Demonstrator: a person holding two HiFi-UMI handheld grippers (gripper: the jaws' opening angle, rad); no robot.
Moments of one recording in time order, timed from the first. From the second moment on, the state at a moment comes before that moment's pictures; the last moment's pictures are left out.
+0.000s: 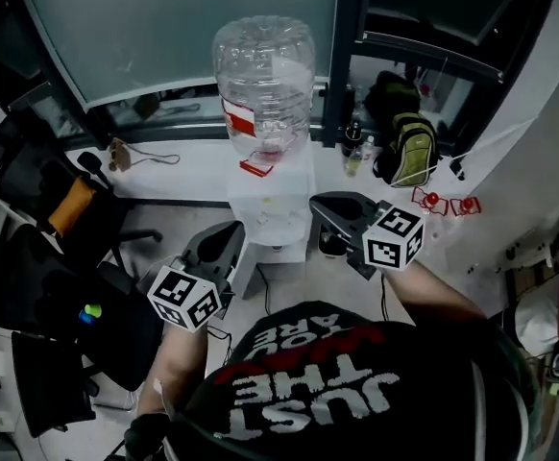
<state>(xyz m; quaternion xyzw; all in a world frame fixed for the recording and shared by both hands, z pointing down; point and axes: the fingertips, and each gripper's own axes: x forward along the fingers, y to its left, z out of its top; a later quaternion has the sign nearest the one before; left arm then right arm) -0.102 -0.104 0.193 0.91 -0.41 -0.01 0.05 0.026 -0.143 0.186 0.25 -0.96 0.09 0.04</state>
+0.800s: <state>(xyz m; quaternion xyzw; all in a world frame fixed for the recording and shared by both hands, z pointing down) -0.090 -0.097 0.189 0.92 -0.39 0.00 0.05 0.017 -0.128 0.185 0.22 -0.97 0.05 0.06</state>
